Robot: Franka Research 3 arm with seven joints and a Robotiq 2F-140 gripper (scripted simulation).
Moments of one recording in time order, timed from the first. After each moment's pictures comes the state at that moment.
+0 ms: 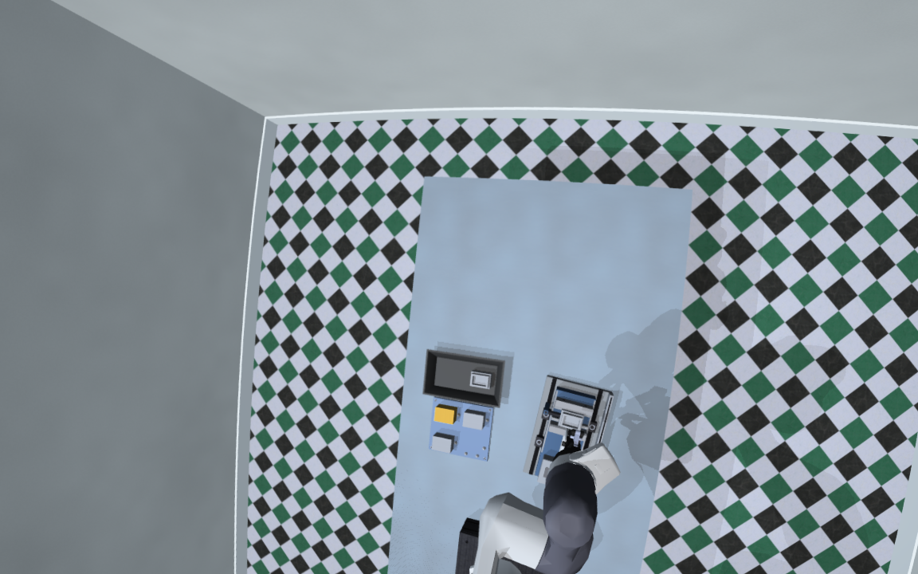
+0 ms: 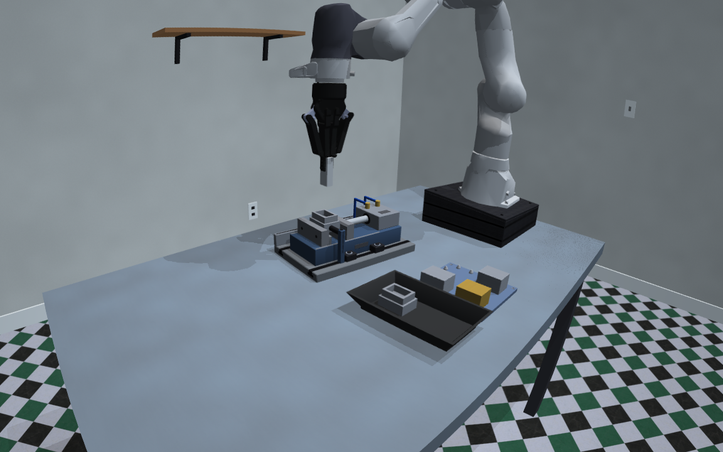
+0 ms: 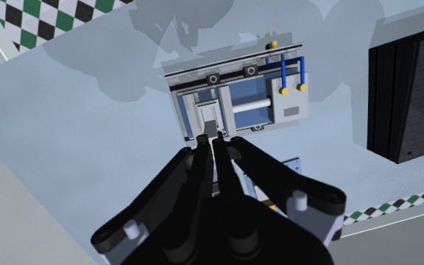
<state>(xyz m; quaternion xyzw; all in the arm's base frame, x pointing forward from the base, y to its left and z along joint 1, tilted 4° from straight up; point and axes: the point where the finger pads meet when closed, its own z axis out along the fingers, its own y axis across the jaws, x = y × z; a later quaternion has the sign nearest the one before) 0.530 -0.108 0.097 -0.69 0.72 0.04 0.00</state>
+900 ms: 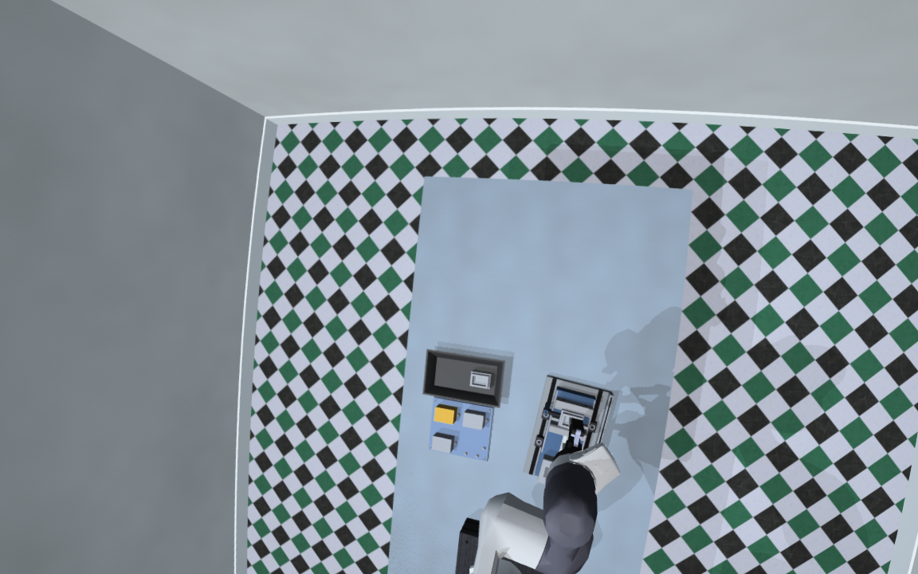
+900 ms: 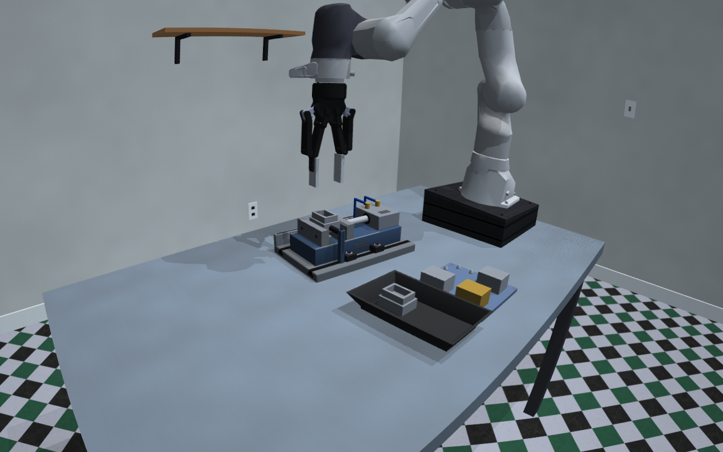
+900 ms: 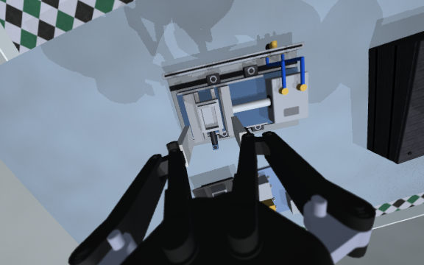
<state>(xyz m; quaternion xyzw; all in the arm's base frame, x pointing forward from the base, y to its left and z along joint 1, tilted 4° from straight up) 0.530 -0.108 0.097 -0.69 0.72 0.04 0.00</state>
